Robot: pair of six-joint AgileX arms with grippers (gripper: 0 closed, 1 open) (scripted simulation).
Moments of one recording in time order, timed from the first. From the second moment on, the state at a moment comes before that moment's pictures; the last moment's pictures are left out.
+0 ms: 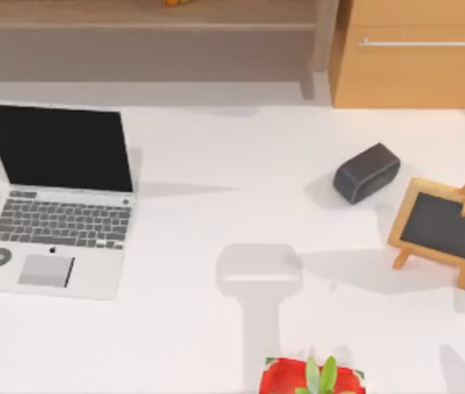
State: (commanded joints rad) left arm 0.86 1.92 0.30 1.46 0.90 0.14; right arm 0.00 0.00 0.00 0.00 0.00 0.00
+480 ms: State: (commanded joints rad) left arm 0.54 1.79 0.21 1.47 0.62 0.05; right arm 0.00 0.00 0.00 0.00 0.00 0.00
